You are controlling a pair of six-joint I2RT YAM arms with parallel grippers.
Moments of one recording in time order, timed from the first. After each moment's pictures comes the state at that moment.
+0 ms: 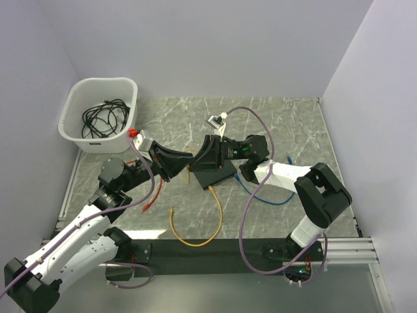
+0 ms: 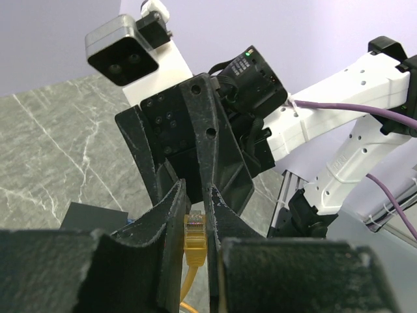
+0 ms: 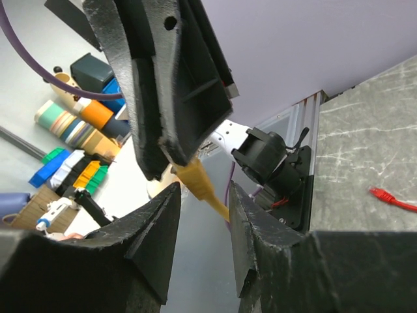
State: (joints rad) left arm -0.59 0.75 0.61 0.38 0.47 -0.48; right arm 0.65 1.63 0.85 1.29 -1.08 1.27
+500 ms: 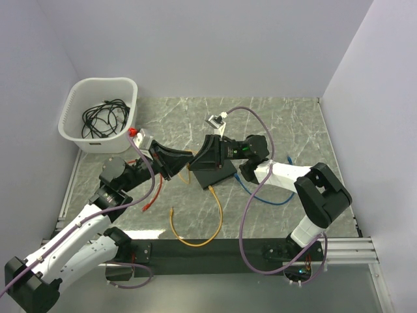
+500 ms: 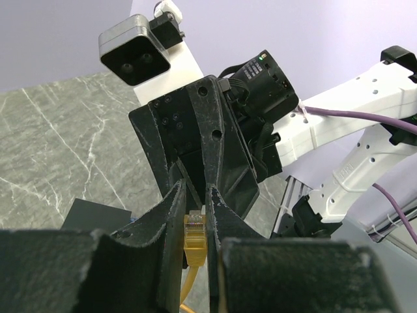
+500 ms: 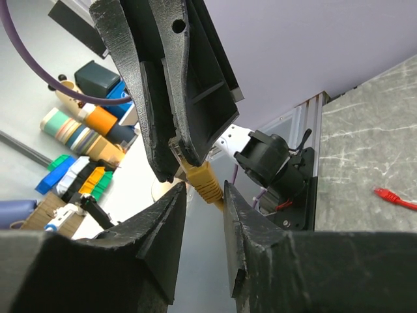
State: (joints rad) left arm -0.59 0.76 0.61 0.38 0.43 -0.49; right arm 0.65 1.63 0.85 1.29 -1.07 1.30
